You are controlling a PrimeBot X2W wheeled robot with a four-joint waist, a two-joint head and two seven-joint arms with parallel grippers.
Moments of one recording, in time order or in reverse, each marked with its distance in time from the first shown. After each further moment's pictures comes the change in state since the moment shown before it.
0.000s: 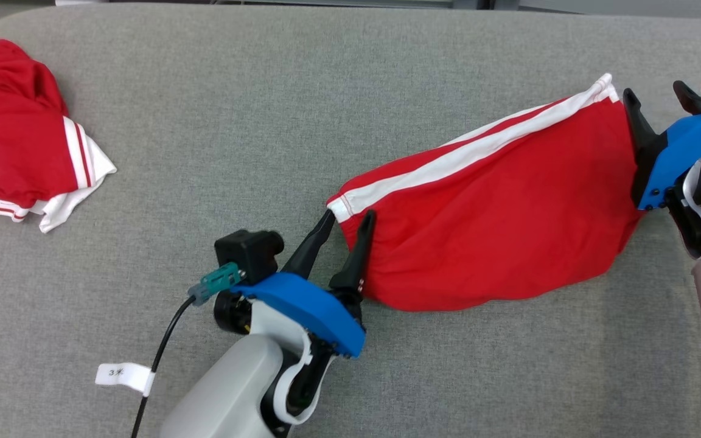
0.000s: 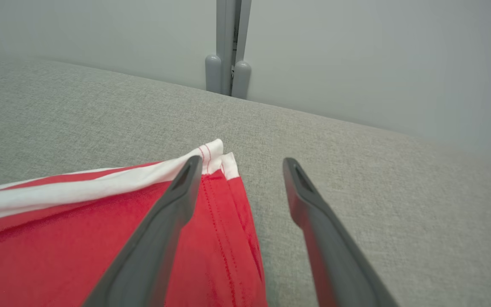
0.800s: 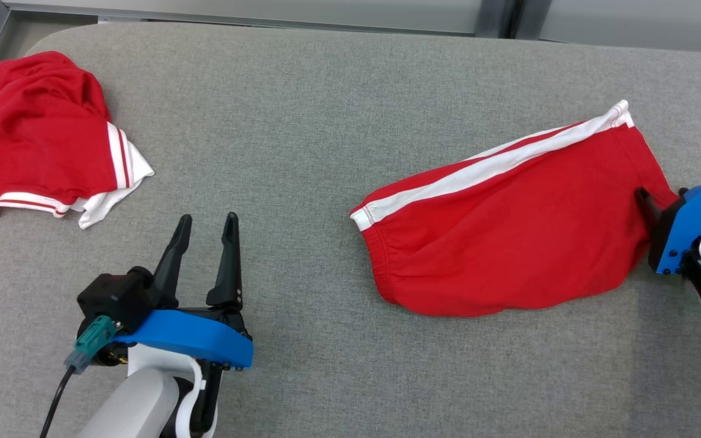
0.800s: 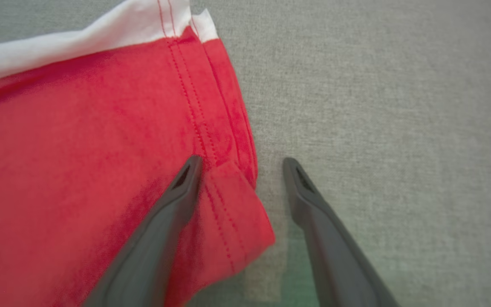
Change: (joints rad) left arm 0.156 0.246 0.122 -0.182 0.120 0.151 -0.136; right arm 0.107 -0.062 0.018 0.137 0.182 0.000 0.147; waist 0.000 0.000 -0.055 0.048
